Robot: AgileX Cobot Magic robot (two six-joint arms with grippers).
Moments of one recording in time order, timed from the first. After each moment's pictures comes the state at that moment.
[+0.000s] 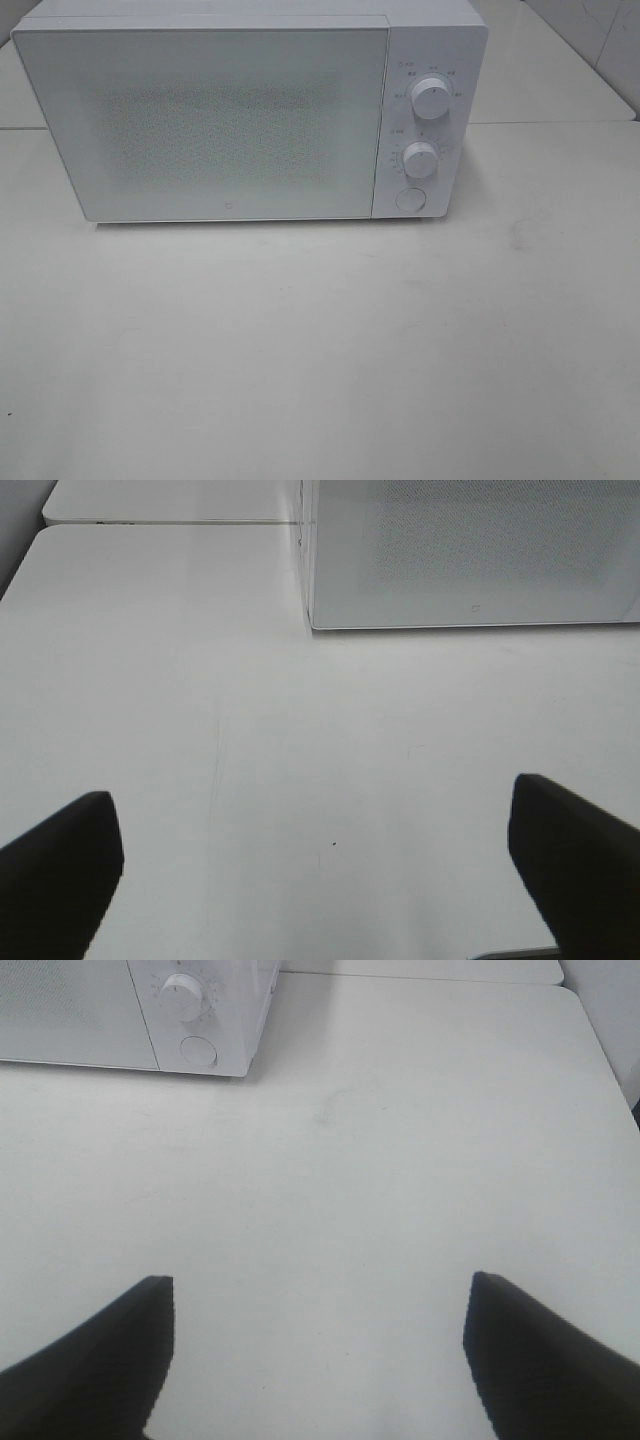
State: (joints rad) left arm 0.01 0.00 -0.50 -0.14 1.04 0.07; right arm 0.06 0.00 -0.51 0.02 1.04 0.05
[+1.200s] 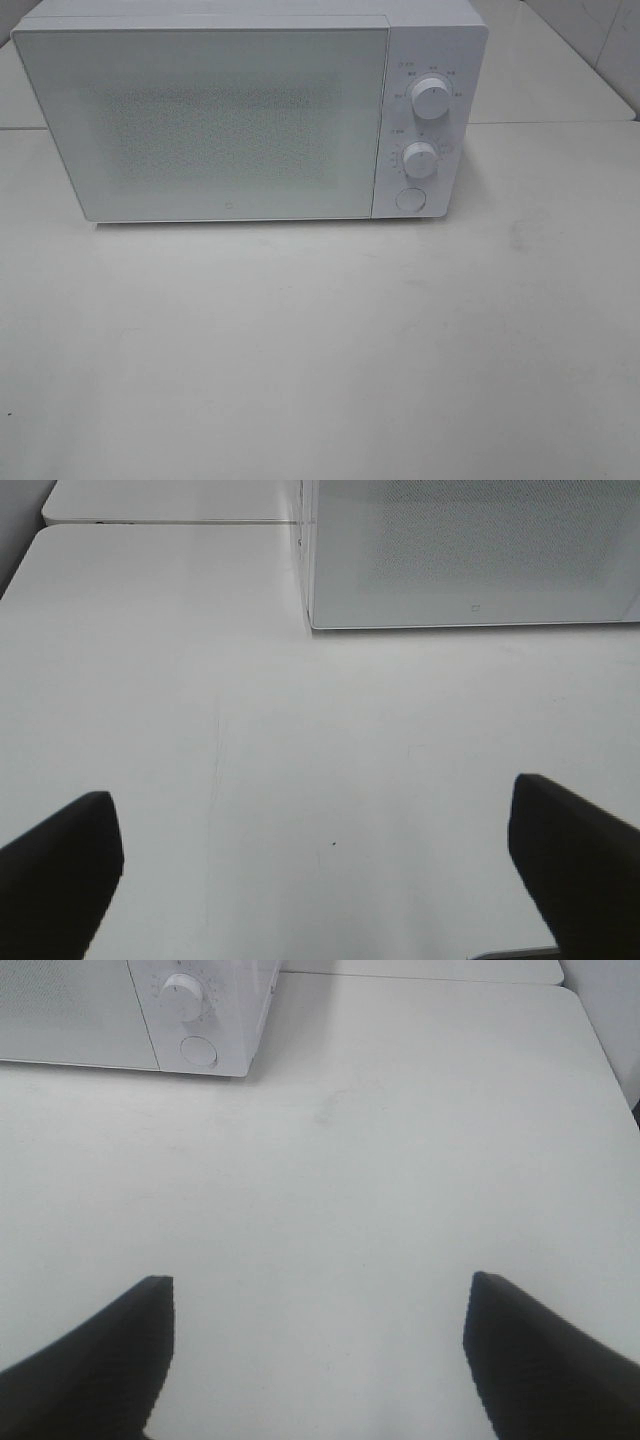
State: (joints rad) left arm 0.01 0.00 -0.50 -0.14 1.04 0.07; right arm 0.06 0.00 -0.51 0.02 1.04 0.05
